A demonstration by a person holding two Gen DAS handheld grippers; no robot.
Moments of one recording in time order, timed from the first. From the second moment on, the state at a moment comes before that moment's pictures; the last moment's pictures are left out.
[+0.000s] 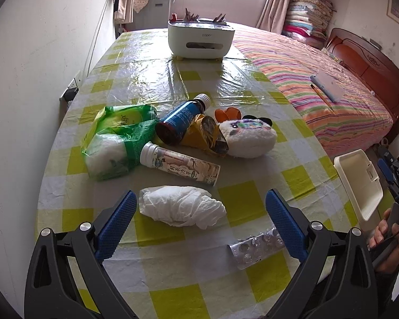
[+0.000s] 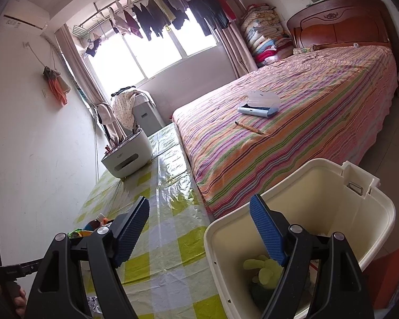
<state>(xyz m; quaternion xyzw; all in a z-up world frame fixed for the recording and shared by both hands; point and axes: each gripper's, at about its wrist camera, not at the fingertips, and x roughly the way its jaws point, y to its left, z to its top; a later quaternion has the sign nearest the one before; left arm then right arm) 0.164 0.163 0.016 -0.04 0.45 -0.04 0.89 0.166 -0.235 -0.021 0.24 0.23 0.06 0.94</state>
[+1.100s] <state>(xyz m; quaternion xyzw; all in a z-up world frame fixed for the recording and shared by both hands) 0.195 0.174 -0.039 -0.10 0.54 0.01 0.84 0.180 -0.124 -0.037 0.14 0.33 0.25 0.90</state>
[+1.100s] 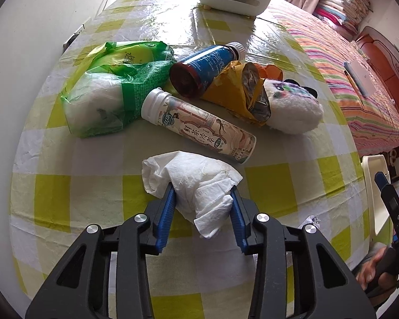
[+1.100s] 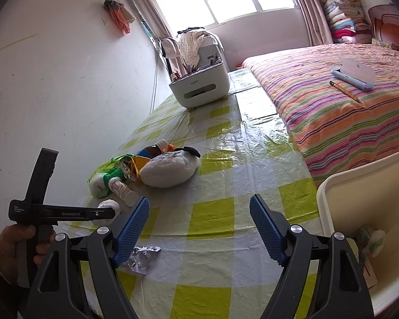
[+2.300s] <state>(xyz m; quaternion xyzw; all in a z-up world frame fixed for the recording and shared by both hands) 0.176 0.178 -0.002 -0.14 0.50 -0.02 0.85 0.268 0.048 -0.064 -0.29 0.36 0.33 0.82</state>
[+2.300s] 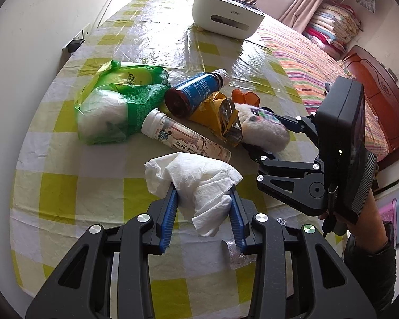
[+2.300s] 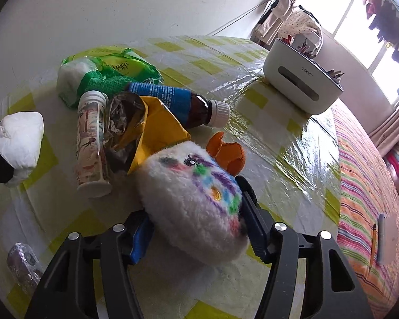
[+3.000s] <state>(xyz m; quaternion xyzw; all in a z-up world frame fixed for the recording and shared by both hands) 0.171 0.148 0.028 -0.16 0.44 -0.08 0.88 0.219 -0.084 -0.028 0.07 0.37 0.33 0.86</state>
